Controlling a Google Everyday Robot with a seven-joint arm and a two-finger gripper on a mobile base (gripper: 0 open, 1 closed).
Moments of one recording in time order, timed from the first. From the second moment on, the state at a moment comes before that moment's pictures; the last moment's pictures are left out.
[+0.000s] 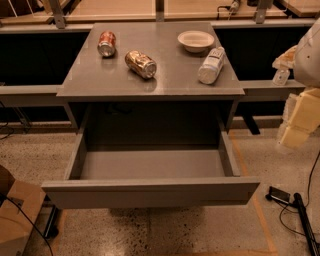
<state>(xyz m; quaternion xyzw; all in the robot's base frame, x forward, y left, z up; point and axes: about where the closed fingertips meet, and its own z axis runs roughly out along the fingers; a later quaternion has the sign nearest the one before) 0.438 -0.217 0.976 -0.60 0.78 -0.03 0.16</state>
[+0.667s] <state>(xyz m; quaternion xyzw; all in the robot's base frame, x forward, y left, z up) 0.438 -0.216 0.979 -0.60 0.78 -0.04 0.16</state>
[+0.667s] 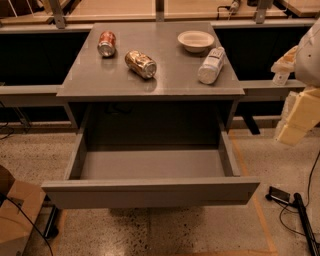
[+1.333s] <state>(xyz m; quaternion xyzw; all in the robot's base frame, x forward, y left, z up) 0.447 -0.216 0.924 -0.62 0.77 0.00 0.15</state>
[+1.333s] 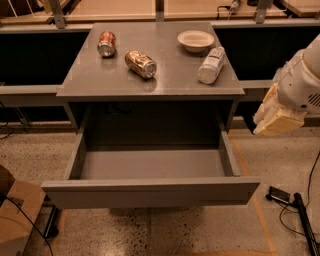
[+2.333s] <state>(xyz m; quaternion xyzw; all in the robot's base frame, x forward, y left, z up) 0.424 -0.201 0.846 -0.63 0.77 0.07 0.09</state>
